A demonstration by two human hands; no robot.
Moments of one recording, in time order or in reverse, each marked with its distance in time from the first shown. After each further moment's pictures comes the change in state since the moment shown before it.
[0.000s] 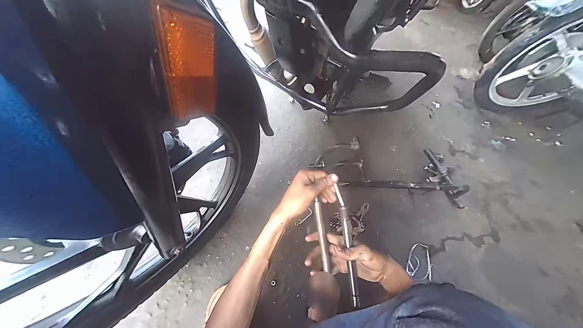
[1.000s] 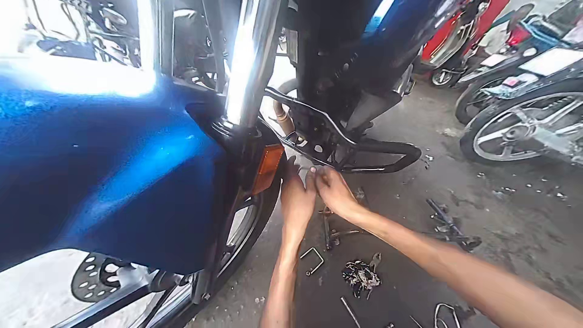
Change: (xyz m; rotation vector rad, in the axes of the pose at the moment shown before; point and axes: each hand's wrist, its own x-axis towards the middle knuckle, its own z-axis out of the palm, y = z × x) left_hand 0.040 0.077 -0.041 0.631 0.779 0.165; right_hand 0.165 -0.191 0.053 -1.398 0.941 -0.370
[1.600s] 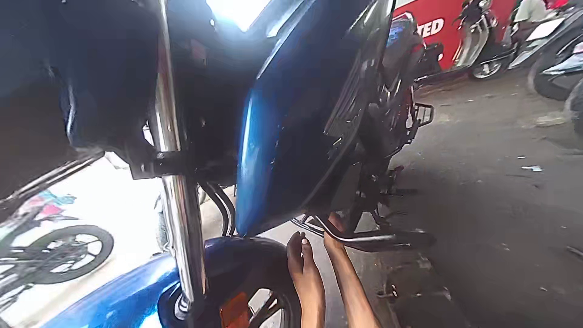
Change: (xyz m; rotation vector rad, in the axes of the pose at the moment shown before) left_hand 0.050 0.030 0.023 -0.295 0.272 0.032; right_hand 0.181 0.021 0.065 1.303 0.842 -0.324
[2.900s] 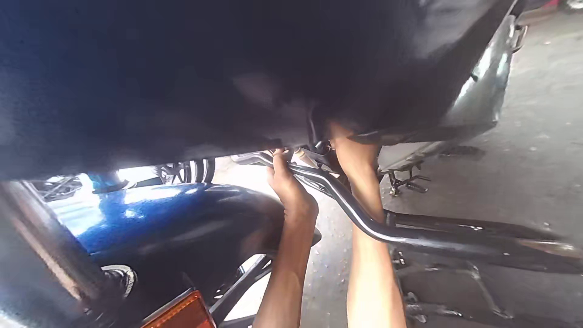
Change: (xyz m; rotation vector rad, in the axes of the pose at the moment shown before) left_hand 0.109 -0.005 0.027 -0.481 0.239 -0.031; right_hand 0.016 -0.110 0.045 -0.956 -0.440 0.069
